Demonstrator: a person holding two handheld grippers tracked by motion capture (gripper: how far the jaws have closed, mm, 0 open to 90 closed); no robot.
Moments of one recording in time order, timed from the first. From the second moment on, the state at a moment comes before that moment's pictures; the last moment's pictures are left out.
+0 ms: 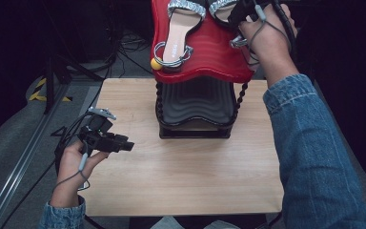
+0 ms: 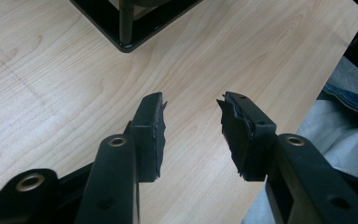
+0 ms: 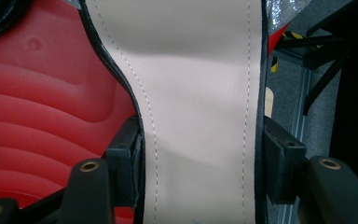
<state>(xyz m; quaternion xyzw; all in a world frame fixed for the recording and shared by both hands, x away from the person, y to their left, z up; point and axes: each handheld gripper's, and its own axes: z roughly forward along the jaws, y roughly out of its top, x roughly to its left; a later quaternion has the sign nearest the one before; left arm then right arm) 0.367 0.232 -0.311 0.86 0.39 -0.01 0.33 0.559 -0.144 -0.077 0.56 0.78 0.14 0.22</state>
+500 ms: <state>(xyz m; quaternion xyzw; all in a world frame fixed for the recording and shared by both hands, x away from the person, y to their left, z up) 0.368 0.230 -0.313 0.86 0.39 -0.01 0.32 0.562 -0.138 -0.079 0.58 0.77 0.18 0.19</state>
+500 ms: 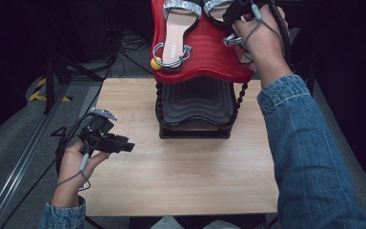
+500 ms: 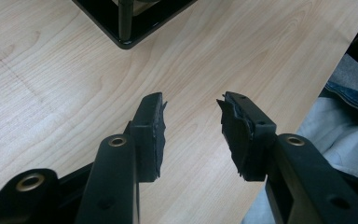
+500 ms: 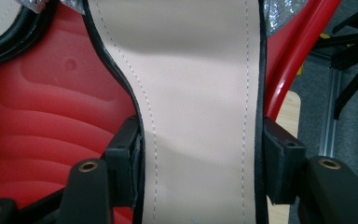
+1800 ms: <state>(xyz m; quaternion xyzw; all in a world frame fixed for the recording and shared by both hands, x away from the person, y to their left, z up) 0.364 0.224 -0.316 0.87 0.39 -0.01 0.31 0.537 -0.147 -0.083 0.52 0.79 0.25 0.17</state>
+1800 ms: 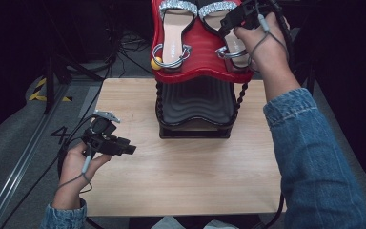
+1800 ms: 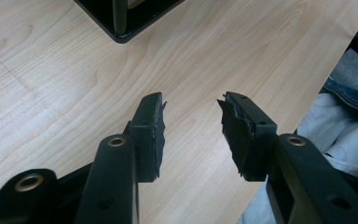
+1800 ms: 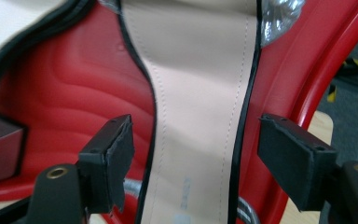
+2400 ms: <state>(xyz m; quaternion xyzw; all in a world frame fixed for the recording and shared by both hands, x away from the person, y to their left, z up) 0.360 0.227 -0.314 0.87 0.39 -0.01 0.31 0.445 -0.205 -0.063 0.40 0.83 0.35 0.18</state>
